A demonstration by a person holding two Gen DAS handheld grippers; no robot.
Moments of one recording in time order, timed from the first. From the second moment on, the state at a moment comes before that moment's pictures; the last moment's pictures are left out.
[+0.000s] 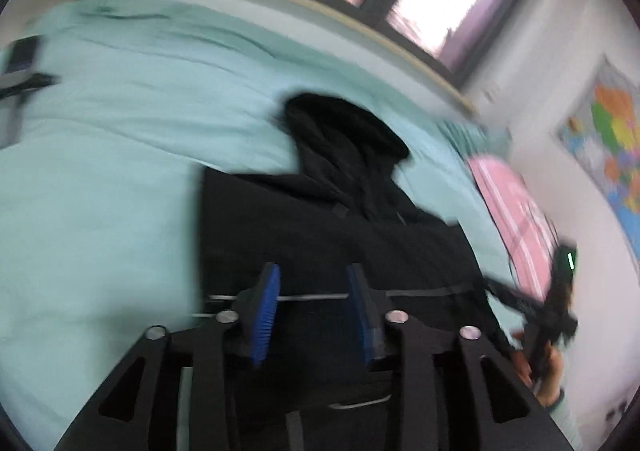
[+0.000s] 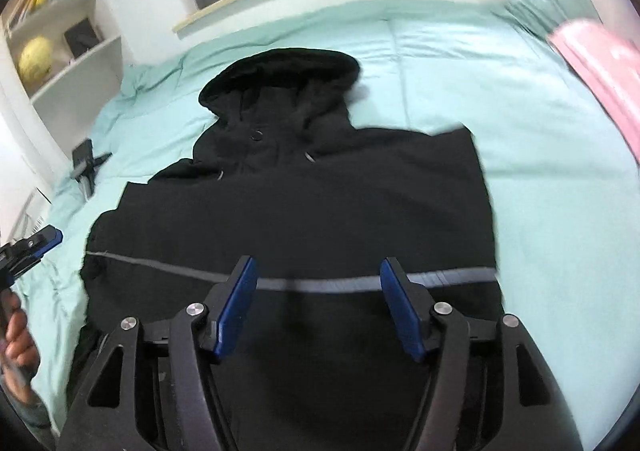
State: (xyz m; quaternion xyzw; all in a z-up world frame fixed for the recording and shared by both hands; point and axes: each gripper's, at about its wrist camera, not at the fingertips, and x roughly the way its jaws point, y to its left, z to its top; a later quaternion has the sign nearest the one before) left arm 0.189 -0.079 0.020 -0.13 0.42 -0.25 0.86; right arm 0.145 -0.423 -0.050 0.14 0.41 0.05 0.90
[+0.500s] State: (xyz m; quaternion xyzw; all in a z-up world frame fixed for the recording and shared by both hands) left arm 0.203 -0.126 -0.066 -0.04 0.45 -0.20 0.87; right arm 0.187 -0.403 -0.118 0.08 0.45 0.01 0.89
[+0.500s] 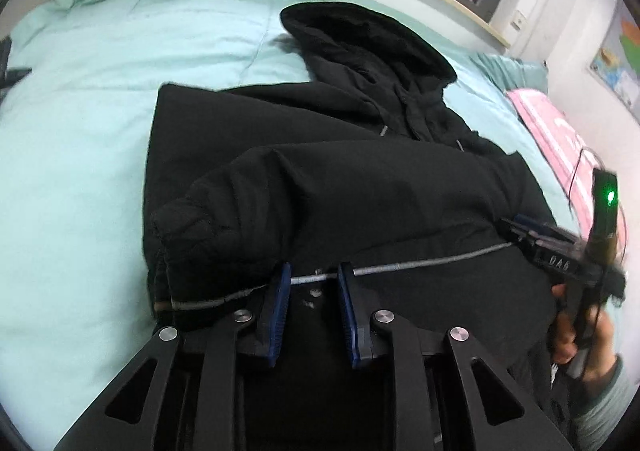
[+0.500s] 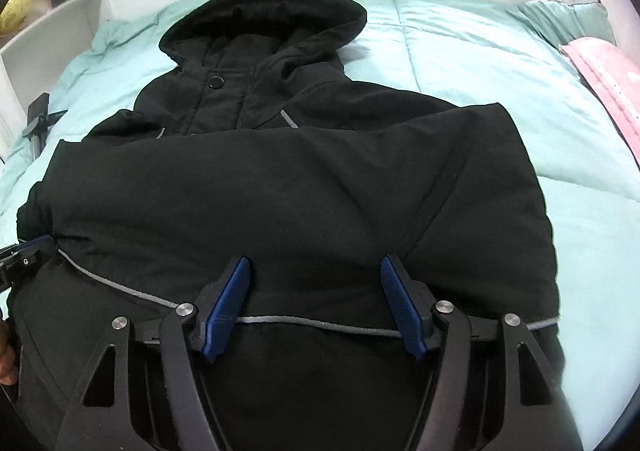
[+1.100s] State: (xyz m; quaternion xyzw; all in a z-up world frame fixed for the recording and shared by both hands) left arm 0.147 -0.111 -0.091 -0.02 0.40 -0.19 0.90; right arm 0.072 -0.411 -0.118 0.05 0.40 0.06 0.91
